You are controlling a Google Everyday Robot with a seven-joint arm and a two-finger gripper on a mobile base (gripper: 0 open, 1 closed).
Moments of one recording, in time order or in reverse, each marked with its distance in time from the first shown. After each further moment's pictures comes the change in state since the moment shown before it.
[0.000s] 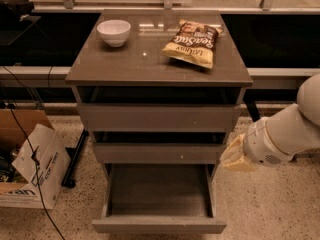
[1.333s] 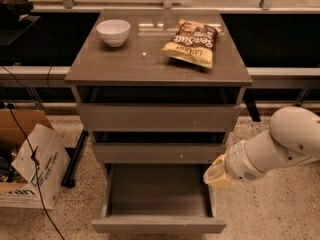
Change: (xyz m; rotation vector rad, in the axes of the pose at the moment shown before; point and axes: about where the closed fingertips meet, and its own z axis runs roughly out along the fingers) arm 0.022 0.013 0.092 -0.127 -0.109 0.035
